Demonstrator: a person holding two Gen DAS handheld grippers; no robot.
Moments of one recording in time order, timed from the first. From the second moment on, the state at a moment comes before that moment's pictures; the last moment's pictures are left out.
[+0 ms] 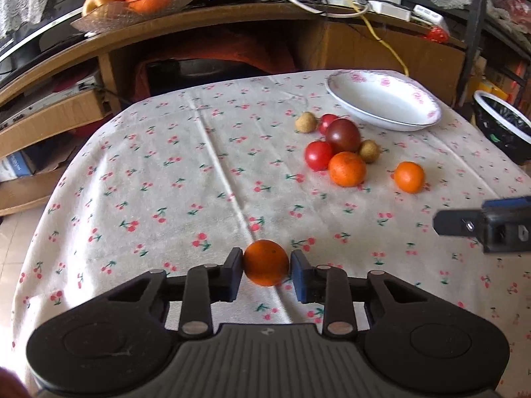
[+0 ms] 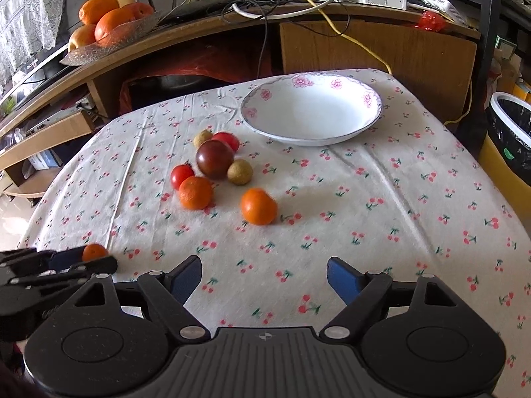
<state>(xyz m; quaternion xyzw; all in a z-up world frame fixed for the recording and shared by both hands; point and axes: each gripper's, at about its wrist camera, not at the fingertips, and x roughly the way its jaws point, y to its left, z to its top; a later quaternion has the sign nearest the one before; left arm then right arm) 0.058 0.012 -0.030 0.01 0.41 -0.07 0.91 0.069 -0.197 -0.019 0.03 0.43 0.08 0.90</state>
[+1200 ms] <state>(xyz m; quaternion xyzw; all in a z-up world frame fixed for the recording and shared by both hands) 0.098 -0.032 -0.032 0.06 0.45 -0.17 0.87 0.139 -0.190 -0.034 -0.02 0.47 0.15 0.87</state>
